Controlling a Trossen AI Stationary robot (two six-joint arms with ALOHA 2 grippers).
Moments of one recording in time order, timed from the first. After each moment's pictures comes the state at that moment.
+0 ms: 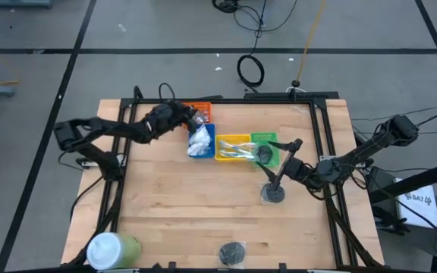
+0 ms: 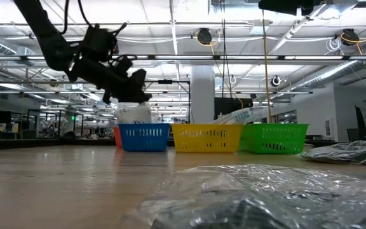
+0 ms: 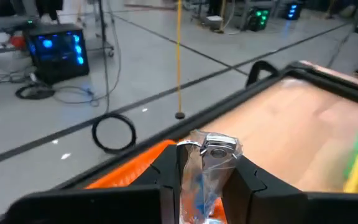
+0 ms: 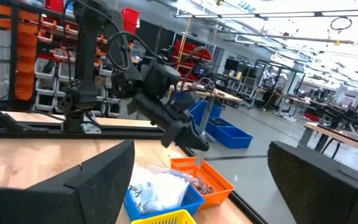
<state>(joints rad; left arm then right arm) 0.54 1.49 0.53 0.71 -0.18 -0.16 0.49 1.08 0.50 0.77 0.99 -0.38</state>
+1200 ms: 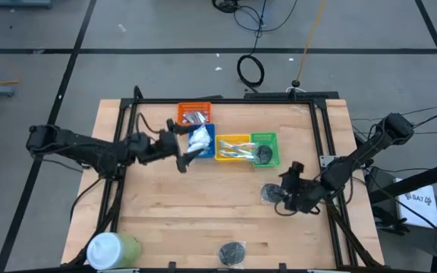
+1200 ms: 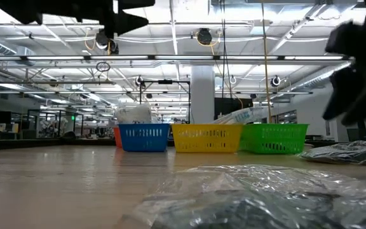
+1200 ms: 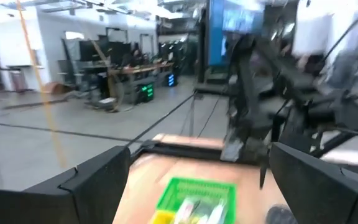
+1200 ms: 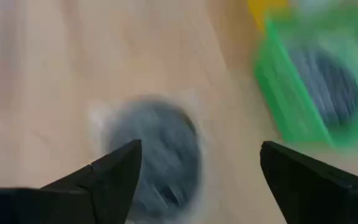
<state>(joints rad) -0.03 1.11 0.54 0.69 -0.29 0.06 0.65 1.13 0.50 -0.46 0.60 0.70</state>
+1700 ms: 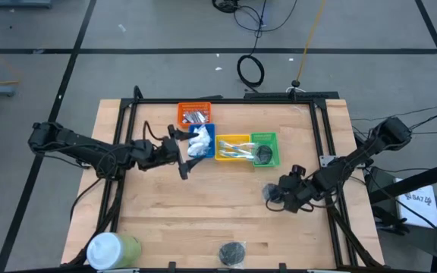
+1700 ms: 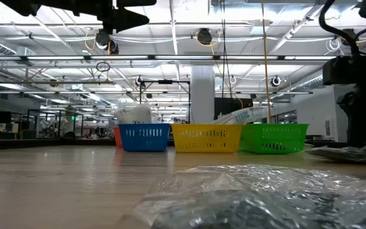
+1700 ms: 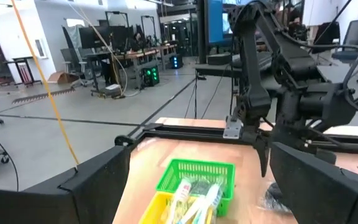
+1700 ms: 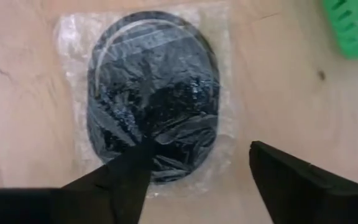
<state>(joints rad) -0.14 1.14 0.60 0.57 -0.42 0.10 0.56 1.25 0.50 -0.55 0.31 0.83</state>
